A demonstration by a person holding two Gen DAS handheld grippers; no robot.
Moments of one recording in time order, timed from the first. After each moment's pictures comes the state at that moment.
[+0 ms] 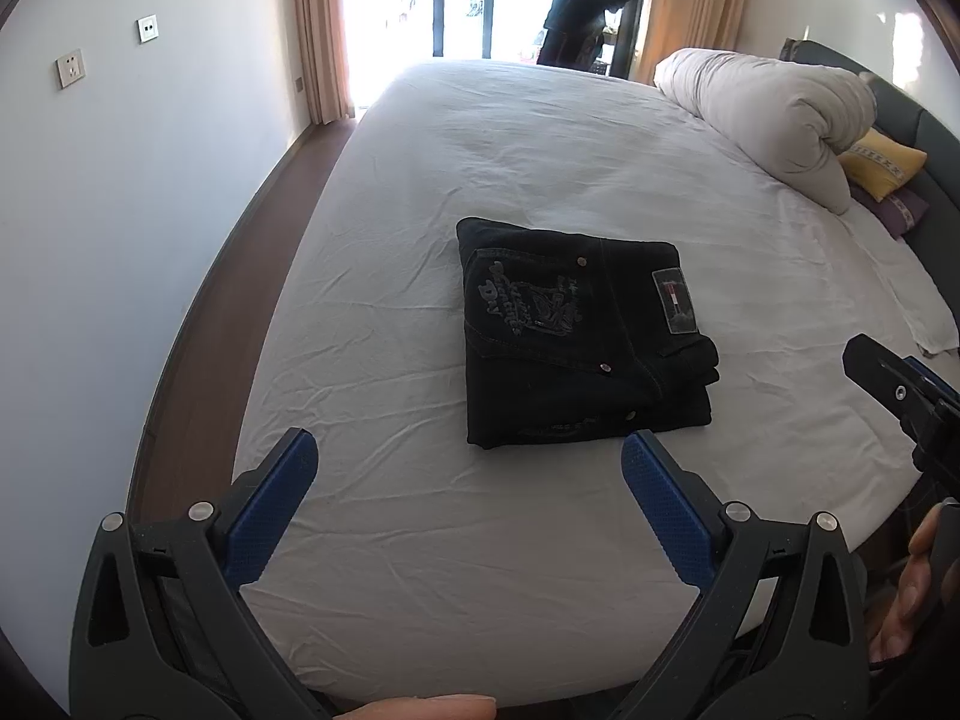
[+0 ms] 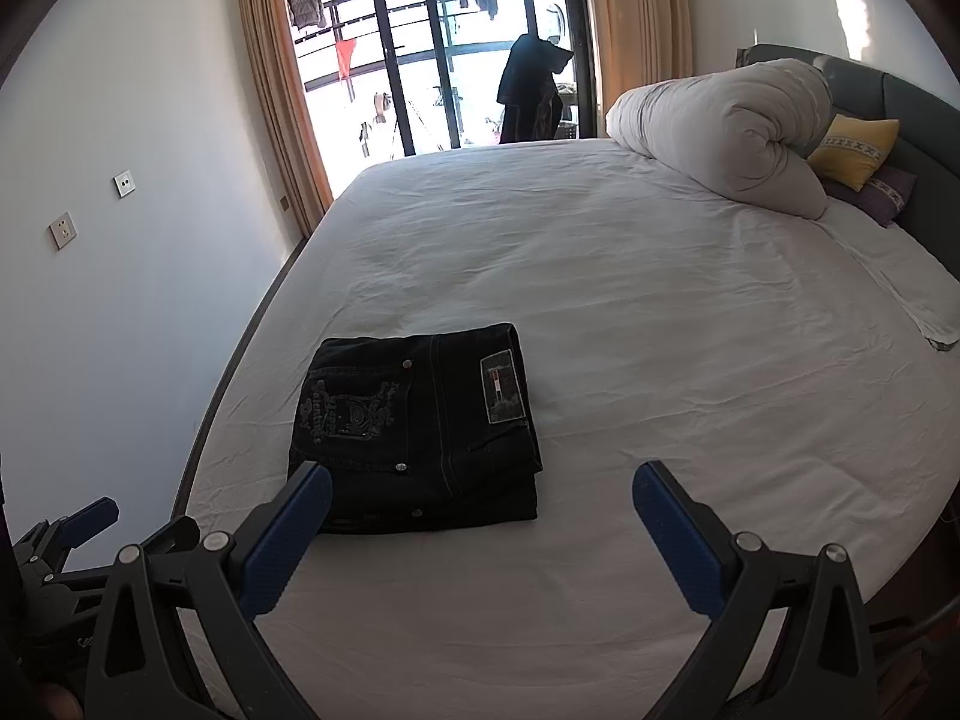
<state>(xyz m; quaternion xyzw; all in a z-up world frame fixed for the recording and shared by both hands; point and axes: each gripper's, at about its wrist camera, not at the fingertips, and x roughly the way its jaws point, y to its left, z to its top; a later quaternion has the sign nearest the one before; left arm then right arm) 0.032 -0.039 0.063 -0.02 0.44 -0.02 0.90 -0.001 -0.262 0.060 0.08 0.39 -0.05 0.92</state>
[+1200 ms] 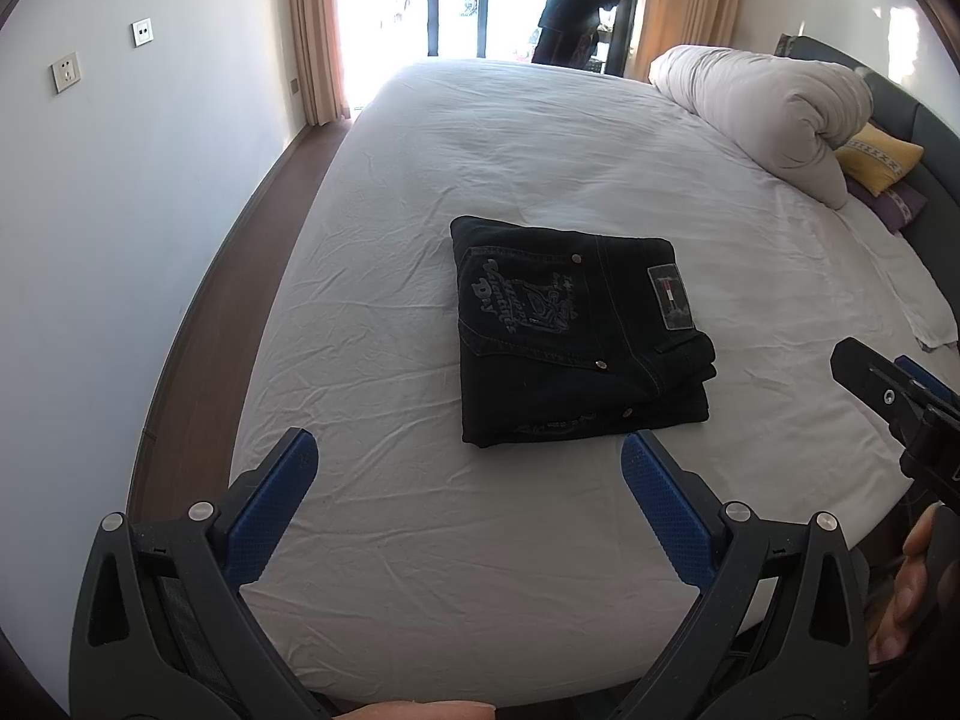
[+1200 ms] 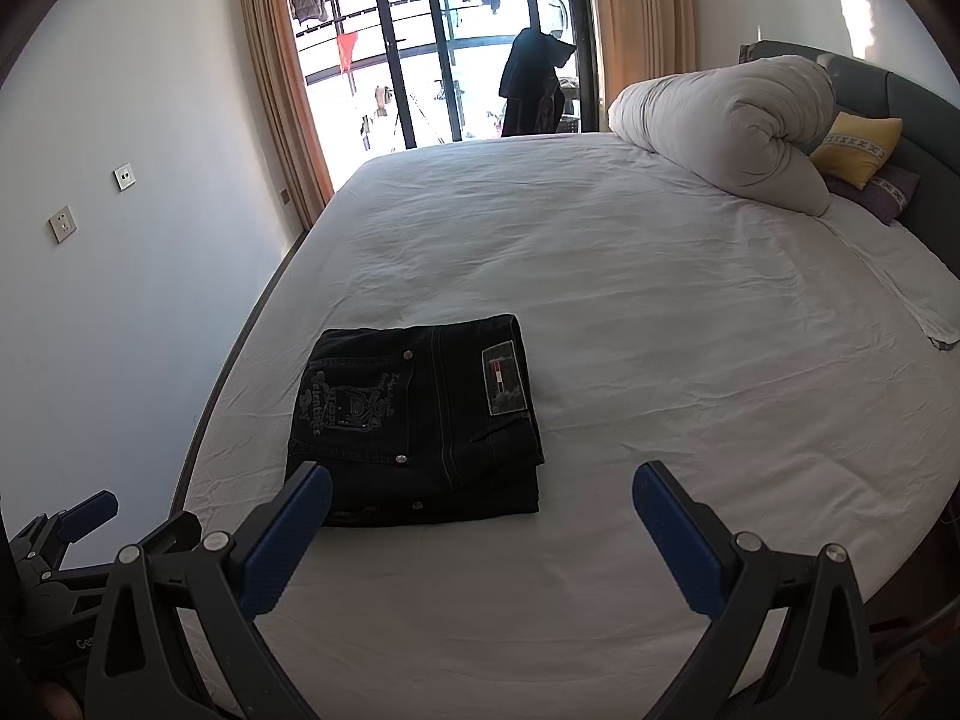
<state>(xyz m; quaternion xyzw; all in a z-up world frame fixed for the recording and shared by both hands) 0.033 -0.043 0.061 -0.02 0.44 -0.02 0.90 -0.003 -0.261 0.061 0.08 0.39 -0.05 0.92</state>
